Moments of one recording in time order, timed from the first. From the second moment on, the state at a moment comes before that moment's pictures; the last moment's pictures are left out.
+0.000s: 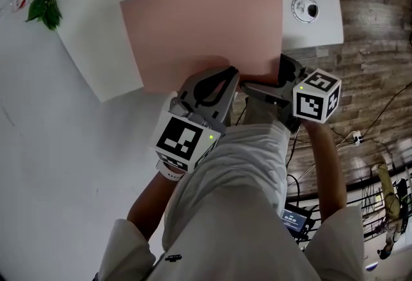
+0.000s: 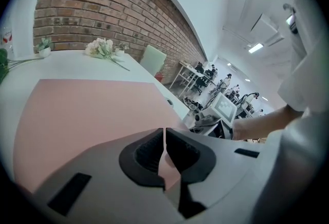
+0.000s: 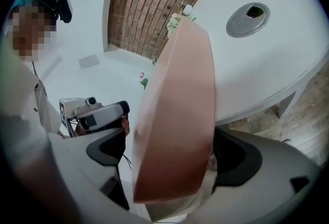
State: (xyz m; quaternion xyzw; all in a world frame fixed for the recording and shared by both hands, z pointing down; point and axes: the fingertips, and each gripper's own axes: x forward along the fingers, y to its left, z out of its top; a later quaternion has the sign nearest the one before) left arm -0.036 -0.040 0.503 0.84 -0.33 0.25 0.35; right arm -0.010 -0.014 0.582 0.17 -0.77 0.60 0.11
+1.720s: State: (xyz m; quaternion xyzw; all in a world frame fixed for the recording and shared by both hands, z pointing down) left arm -0.042 -0.042 0.469 0.85 -0.35 0.23 0.34; right arm -0.018 0.004 0.549 0.20 -0.74 0.64 0.09
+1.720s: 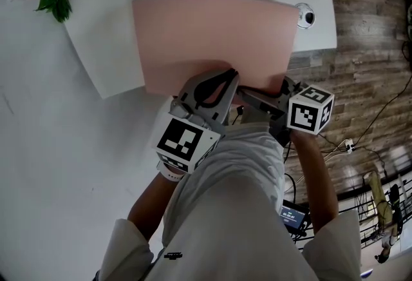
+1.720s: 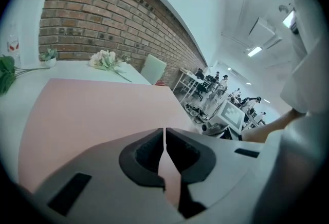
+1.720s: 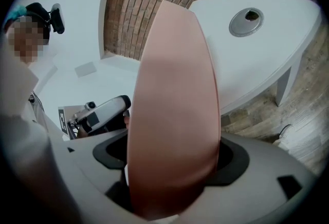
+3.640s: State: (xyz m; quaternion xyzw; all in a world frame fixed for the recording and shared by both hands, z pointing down) left arm -0.091 -0.026 0.342 0.87 -0.40 0.14 0.24; right arm 0.035 -0.054 0.382 0.38 -0.76 0.52 -0.11
